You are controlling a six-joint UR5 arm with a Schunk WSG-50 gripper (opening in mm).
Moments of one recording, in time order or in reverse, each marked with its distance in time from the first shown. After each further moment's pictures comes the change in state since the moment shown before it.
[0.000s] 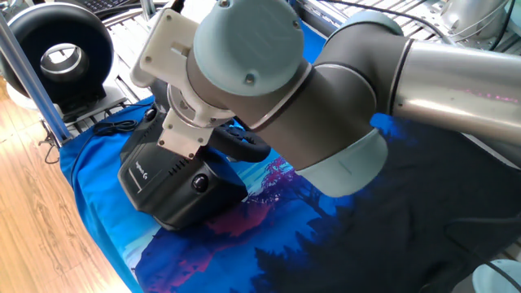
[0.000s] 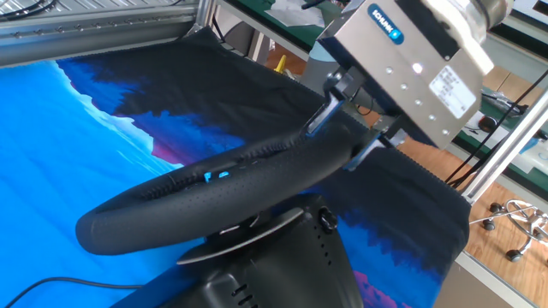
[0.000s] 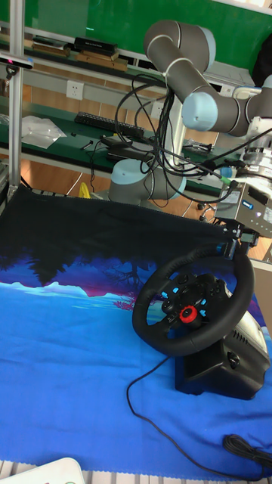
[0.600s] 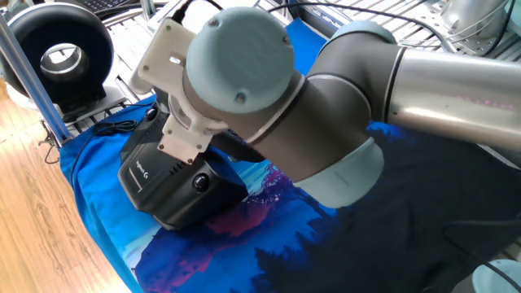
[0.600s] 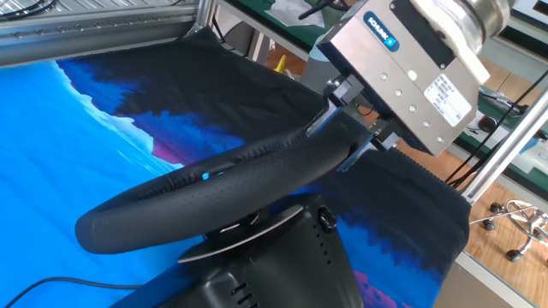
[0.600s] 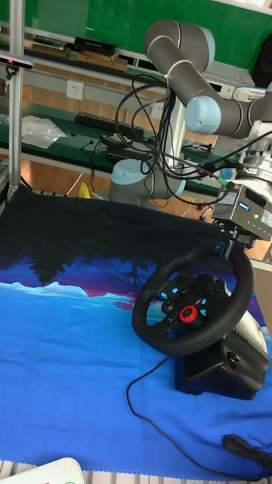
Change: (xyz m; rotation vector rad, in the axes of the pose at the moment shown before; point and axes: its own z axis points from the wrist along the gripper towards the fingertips) arm 0.015 0.005 0.001 0.040 0.037 0.060
